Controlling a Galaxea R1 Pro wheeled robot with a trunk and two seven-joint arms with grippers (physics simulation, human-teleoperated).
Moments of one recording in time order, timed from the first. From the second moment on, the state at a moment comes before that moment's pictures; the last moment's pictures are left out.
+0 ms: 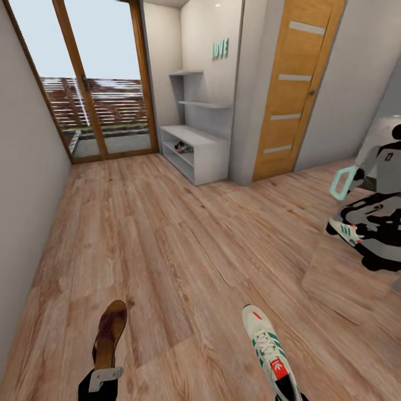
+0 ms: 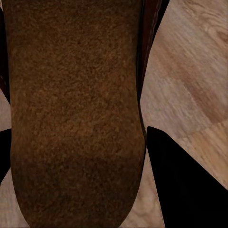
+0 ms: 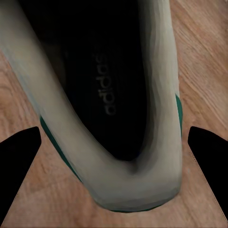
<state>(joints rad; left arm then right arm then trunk) -0.25 0.12 -0.23 -0.40 0.28 -0.47 0.10 -0.06 0.10 -0.55 -0.64 0.54 -0.55 0.16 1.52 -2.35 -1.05</state>
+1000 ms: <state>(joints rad) -0.25 0.12 -0.23 -0.40 0.28 -0.47 0.10 -0.06 0.10 -0.55 -0.64 0.54 -0.55 0.15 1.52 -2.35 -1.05</state>
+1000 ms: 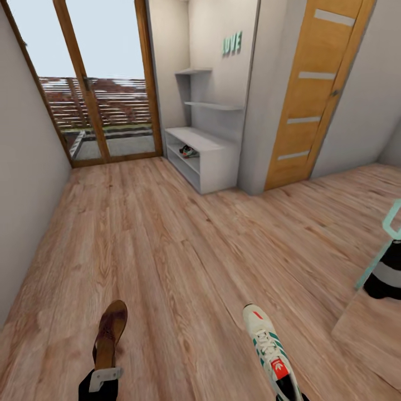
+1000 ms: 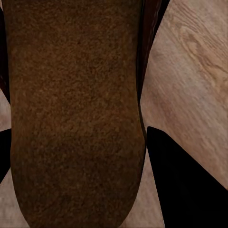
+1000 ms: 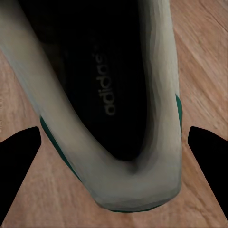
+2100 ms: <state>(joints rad) -0.25 0.11 -0.23 -0.40 0.29 -0.47 0.09 -0.06 0.10 -0.55 -0.64 0.54 -0.55 0.15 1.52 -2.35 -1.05</state>
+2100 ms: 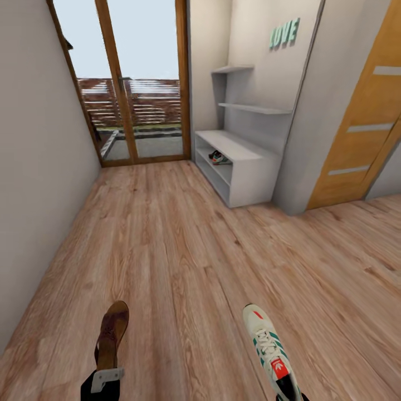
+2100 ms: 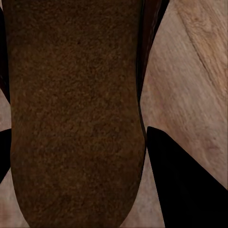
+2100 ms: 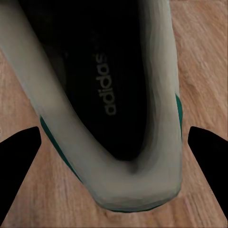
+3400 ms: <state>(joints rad) -0.25 0.11 -0.23 -0.40 0.29 -0.47 0.09 -0.06 0.10 -0.55 -0.64 0.54 -0.55 0.15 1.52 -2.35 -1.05</state>
